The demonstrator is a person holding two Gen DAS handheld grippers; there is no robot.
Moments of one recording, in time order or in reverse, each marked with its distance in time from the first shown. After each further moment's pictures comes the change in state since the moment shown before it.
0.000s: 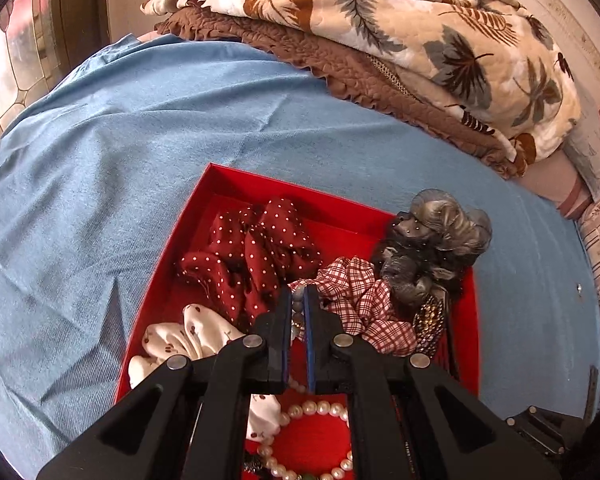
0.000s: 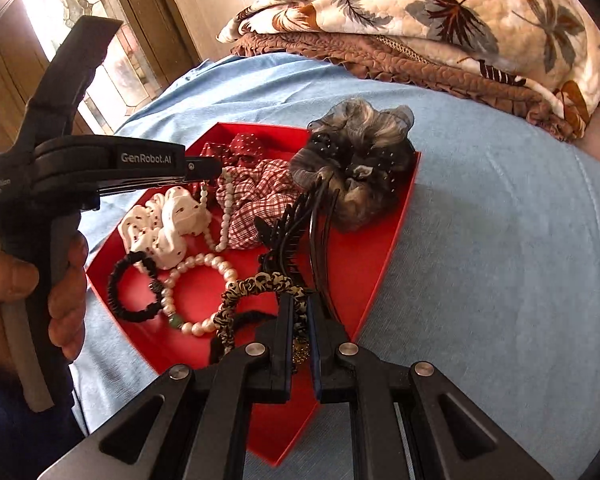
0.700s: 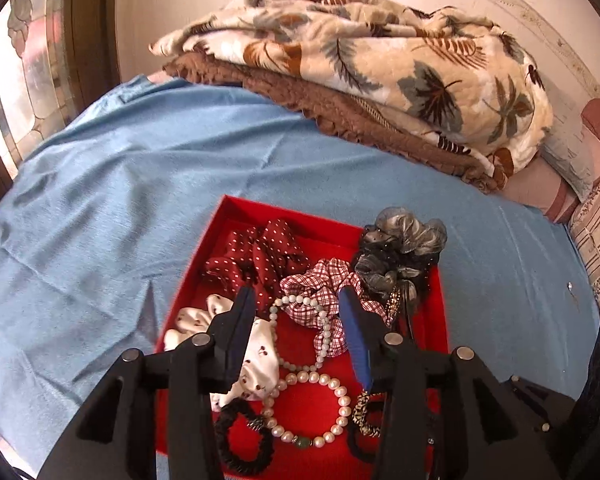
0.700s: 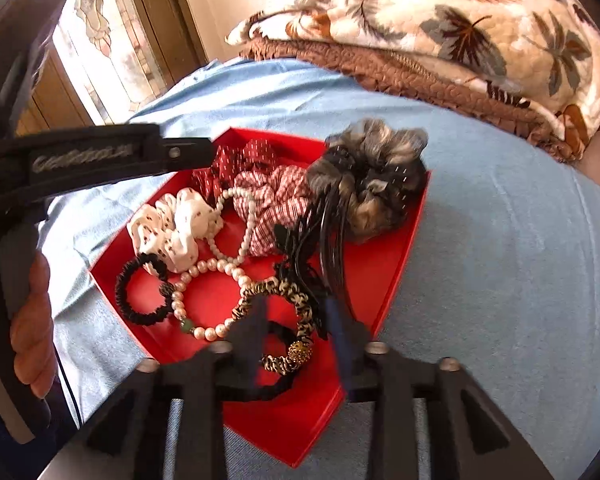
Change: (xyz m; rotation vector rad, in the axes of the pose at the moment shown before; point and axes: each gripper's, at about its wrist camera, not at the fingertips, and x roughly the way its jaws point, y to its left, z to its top) left arm -0.068 -0.009 -0.021 0.036 -0.144 0.018; right arm -0.012 0.015 0.003 -0.033 -0.033 -0.021
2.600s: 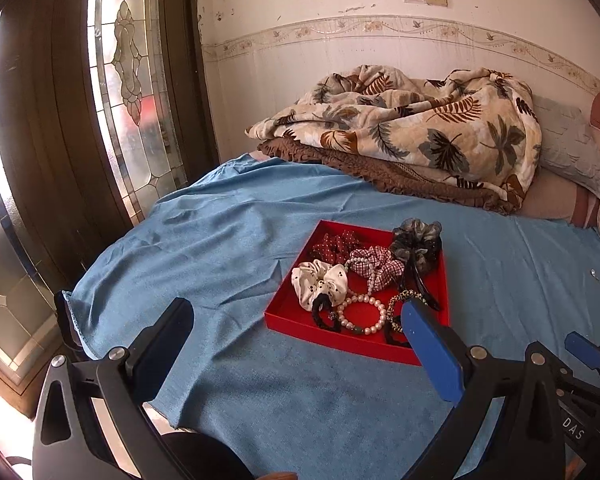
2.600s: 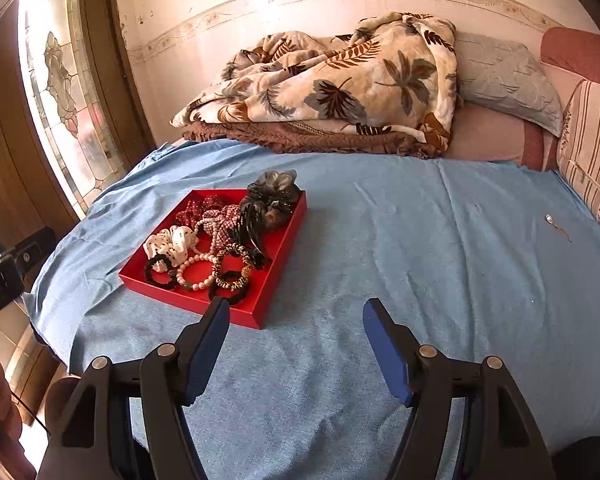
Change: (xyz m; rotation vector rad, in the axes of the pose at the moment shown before) left arm -0.190 -0.033 -0.123 0.025 -0.284 0.315; right arm -0.165 -0.005 -0.102 0.179 -0.244 -0.206
